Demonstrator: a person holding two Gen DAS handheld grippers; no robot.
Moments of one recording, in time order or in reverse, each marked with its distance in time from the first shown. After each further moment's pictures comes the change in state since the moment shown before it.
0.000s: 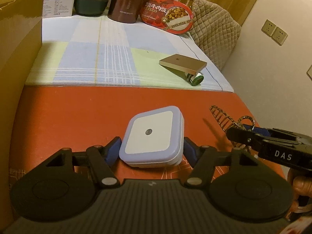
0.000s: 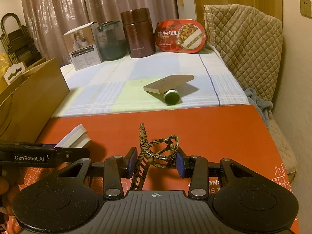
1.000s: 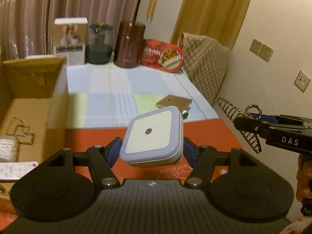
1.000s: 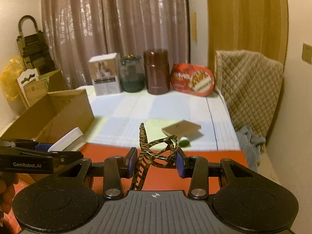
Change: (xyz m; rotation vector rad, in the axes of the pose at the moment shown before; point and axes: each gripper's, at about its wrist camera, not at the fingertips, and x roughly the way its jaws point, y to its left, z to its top) left arm -0.136 -0.030 0.027 0.070 -0.167 0.066; right arm -0.111 0.065 0.058 -0.121 -0.130 0.008
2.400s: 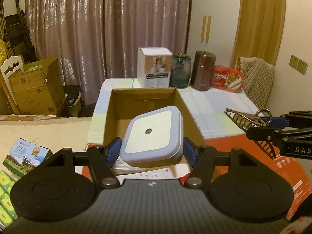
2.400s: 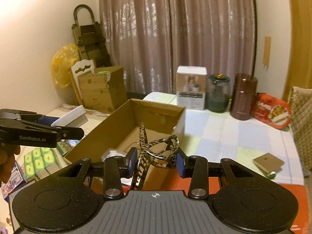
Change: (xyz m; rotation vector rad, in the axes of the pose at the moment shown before) left arm -0.166 0.162 0.020 0.026 -0.061 0.292; right arm 0.026 0.211 0.042 -0.152 0.012 0.266
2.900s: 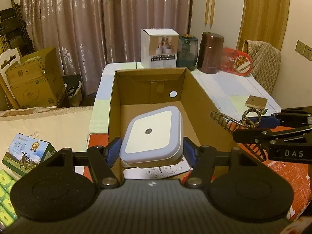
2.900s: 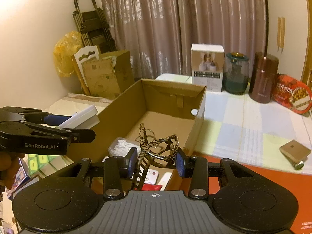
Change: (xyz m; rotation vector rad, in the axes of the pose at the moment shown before) left arm 0.052 0.021 -0.017 0.025 0.079 0.006; right arm 0.071 0.006 -0.015 0.037 0.091 0.042
